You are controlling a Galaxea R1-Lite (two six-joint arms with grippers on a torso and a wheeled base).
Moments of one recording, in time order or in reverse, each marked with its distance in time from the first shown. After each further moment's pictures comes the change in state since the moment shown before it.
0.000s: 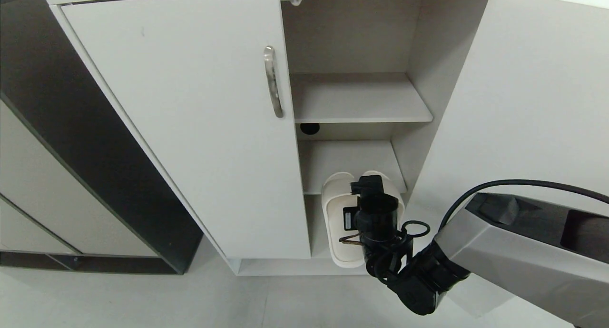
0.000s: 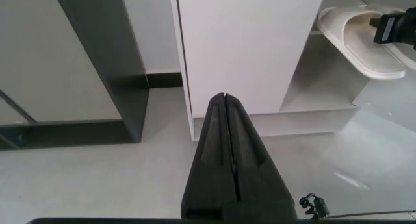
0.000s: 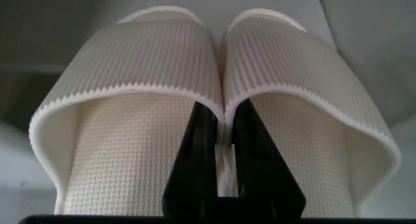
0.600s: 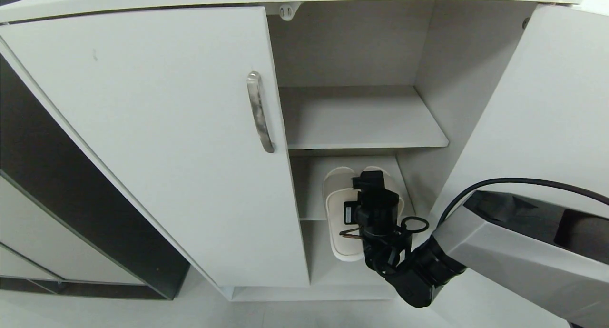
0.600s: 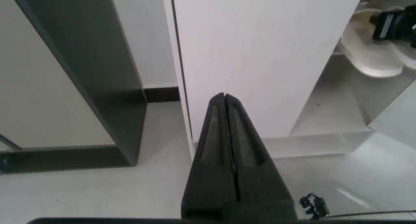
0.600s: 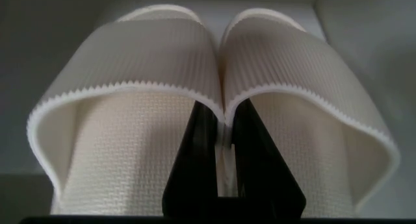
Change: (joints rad) left arm 0.000 0.000 0.000 0.000 0.000 0.000; right arm -0.022 0.021 -0.049 -0.009 0.005 0.003
